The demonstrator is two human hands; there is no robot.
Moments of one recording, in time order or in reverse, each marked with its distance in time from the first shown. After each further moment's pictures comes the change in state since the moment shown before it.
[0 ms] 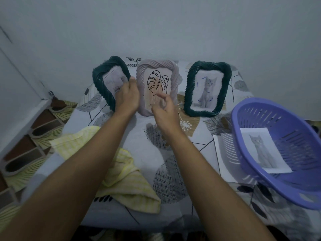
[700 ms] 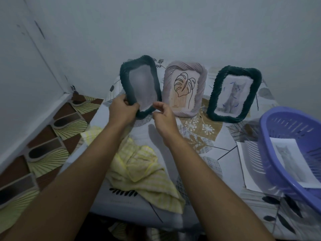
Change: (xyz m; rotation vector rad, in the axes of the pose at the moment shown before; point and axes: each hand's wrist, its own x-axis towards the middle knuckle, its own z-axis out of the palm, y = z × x) left_hand -0.008 -0.068 -0.079 -0.013 0.072 -0.016; right_hand 0.000 0.010 0.077 0.033 -0.128 0.068
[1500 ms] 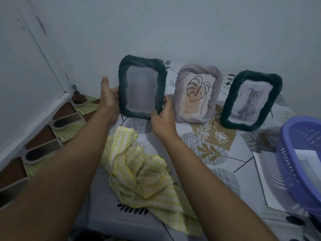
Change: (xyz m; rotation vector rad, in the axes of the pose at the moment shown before) left_hand 0.080 -0.029 -0.028 -0.722 -0.215 -0.327; right_hand 0.033 0.006 0.041 -0.081 0.079 -0.163
